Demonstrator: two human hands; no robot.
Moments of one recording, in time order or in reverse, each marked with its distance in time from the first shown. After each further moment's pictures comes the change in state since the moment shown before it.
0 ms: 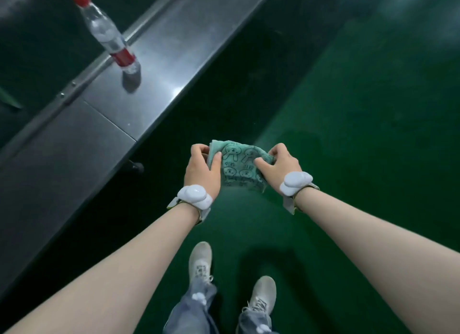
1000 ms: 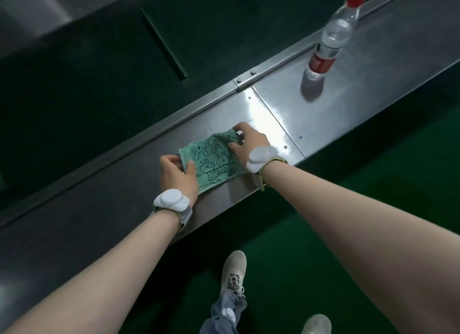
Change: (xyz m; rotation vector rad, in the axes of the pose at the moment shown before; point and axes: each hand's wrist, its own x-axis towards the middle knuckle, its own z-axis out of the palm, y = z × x) left_hand 0.101 -0.291 -0.349 -0.128 0.449 -0.521; right_hand 0.013 -0.380 0.383 -0.321 -0.348 -0.429
